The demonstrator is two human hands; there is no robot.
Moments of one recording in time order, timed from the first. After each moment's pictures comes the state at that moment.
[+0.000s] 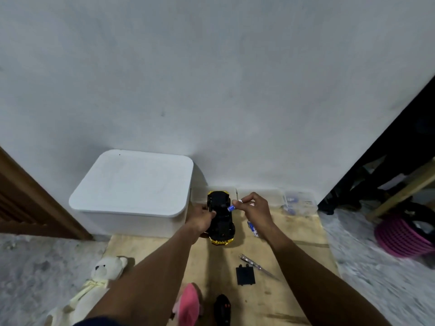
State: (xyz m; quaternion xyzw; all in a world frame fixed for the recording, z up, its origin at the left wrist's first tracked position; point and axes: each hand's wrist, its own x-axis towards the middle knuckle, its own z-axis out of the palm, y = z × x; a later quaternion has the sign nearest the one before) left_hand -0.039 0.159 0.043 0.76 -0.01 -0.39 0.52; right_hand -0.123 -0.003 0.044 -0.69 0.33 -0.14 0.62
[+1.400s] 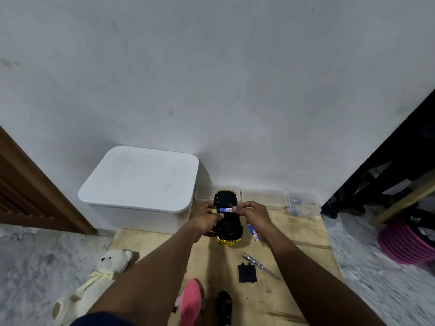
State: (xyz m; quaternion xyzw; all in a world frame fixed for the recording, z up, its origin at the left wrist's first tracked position) left_hand -0.042 0.169 0.041 0.74 -0.04 -0.41 0.54; right_hand -0.120 0.007 0.033 -0.66 0.40 -0.05 0.64
